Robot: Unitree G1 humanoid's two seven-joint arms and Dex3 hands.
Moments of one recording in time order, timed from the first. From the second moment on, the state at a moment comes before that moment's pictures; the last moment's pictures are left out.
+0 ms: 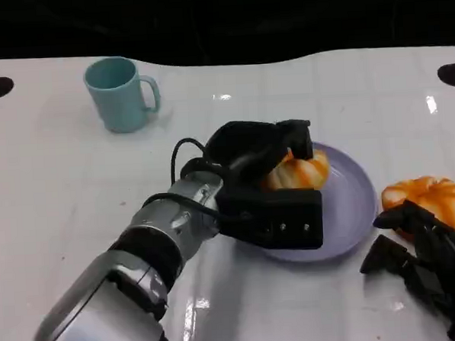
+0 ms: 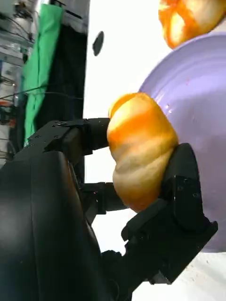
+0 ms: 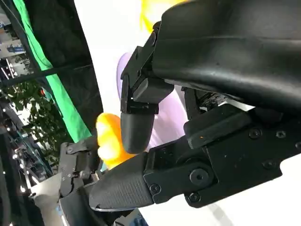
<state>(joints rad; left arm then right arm) -0.97 -0.10 -0.57 1.24 0.70 -0.38 0.27 -0.24 -0.01 -0.26 0.76 0.41 -0.22 0.69</state>
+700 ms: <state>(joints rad) -1.00 -0.04 -0.58 1.18 0.68 -0.39 0.01 -0.24 -0.01 -0.26 0.75 0.41 -0.22 0.69</state>
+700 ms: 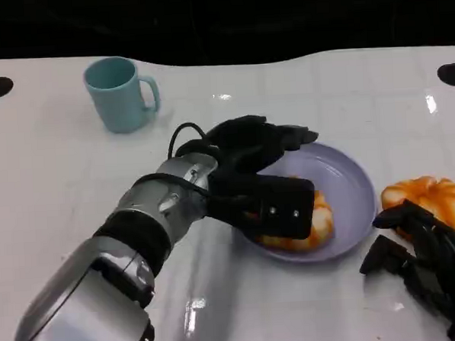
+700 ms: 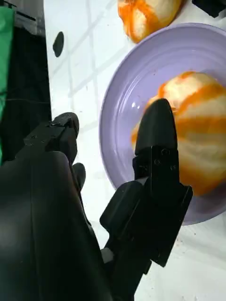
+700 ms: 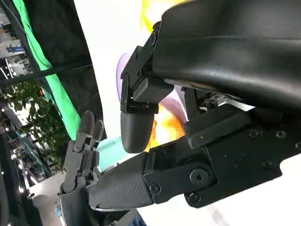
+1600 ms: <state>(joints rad) -0.65 0.09 -0.21 0.81 0.06 -0.55 -0.44 -0.23 -0.01 -0.26 0.76 0.41 -0.23 0.68</state>
